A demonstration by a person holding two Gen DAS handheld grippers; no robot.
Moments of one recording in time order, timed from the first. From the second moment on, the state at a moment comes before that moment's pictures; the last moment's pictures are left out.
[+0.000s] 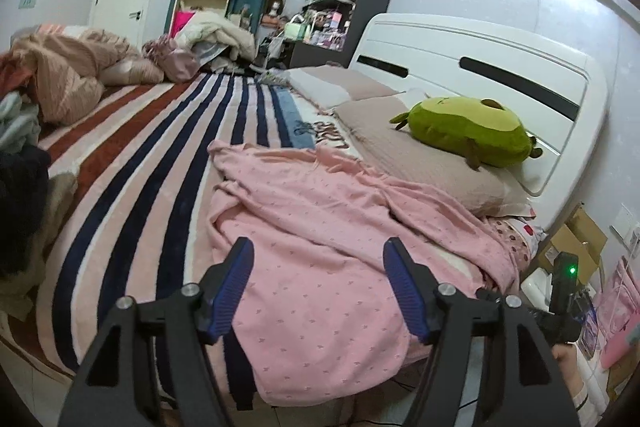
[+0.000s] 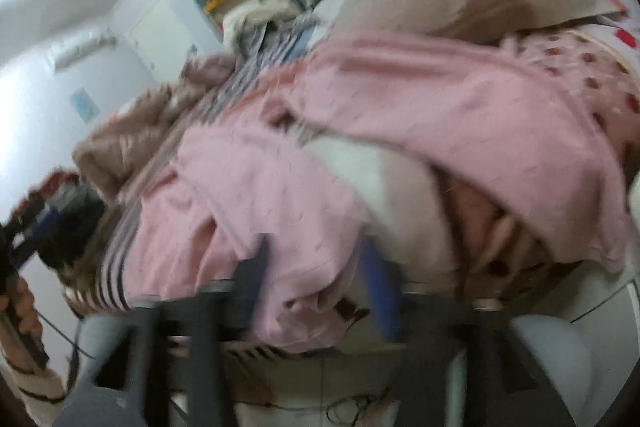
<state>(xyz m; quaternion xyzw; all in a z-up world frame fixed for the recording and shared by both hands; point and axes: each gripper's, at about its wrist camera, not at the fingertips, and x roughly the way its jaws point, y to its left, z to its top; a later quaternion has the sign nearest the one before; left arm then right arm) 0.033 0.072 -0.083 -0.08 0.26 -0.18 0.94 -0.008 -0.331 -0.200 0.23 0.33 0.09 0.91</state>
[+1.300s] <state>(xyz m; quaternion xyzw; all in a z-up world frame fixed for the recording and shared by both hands) 0.062 0.102 -0.075 -0.09 0.22 -0.15 0.96 0.082 -0.306 -0.056 0.14 0.08 0.10 0.98</state>
